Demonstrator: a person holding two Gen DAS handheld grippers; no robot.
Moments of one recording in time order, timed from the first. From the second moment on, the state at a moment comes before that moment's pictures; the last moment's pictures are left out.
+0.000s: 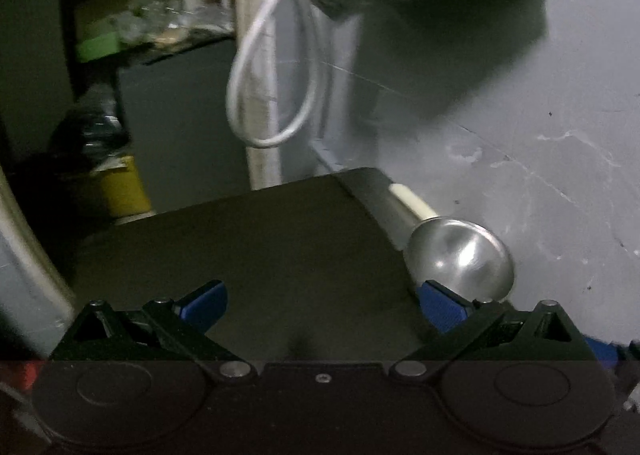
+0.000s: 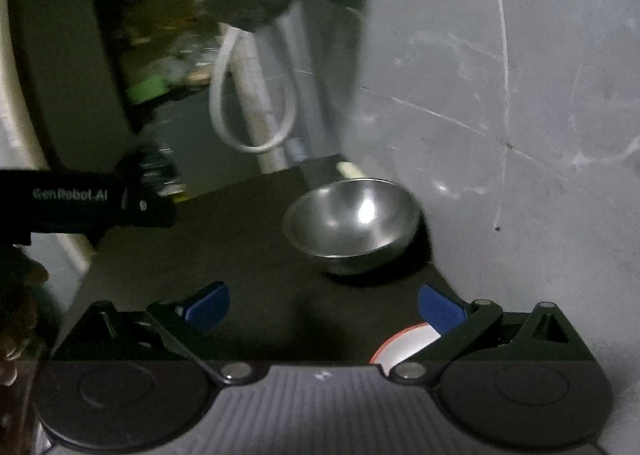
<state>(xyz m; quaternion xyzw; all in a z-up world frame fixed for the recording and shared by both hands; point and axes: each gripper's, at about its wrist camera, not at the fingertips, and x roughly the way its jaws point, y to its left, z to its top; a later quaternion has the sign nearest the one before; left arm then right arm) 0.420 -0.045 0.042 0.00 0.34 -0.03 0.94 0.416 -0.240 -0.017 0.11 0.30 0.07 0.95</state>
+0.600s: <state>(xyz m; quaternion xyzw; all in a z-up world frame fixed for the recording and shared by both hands) 0.540 -0.086 -0.023 -0.06 0.45 -0.09 0.88 0.473 -0.251 -0.036 0.15 0.31 0.02 0.94</state>
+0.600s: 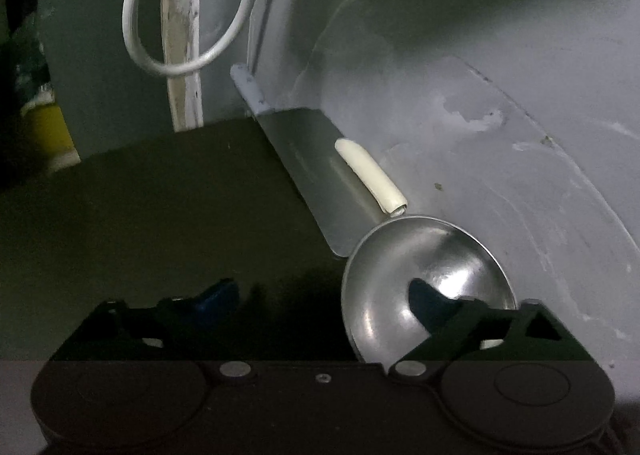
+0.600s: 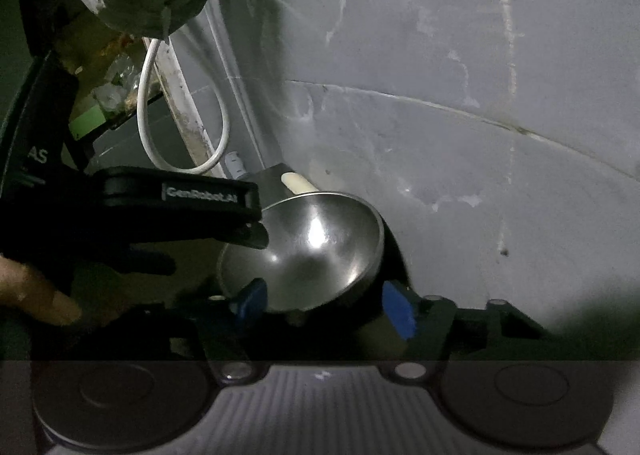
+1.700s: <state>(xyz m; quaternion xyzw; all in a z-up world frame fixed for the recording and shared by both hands) 0.462 -0.059 0.020 -0.09 0.40 -0.11 0.91 0.440 -0.257 -0.014 0.16 0.29 0.10 0.94</state>
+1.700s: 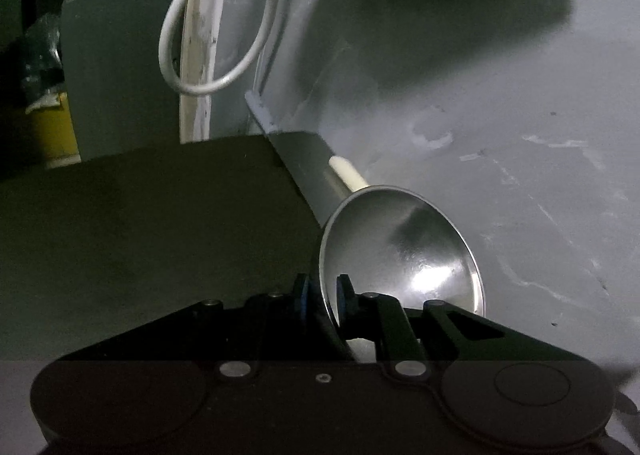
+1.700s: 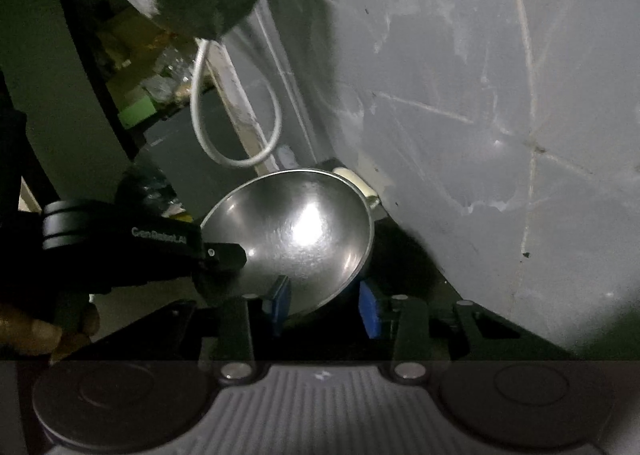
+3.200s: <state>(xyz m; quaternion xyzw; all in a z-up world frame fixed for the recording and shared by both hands) 0.230 -0.086 0.034 -0.15 0.42 -0.17 0.88 0.245 -0.324 0.026 0.05 0.34 0.21 0.91</state>
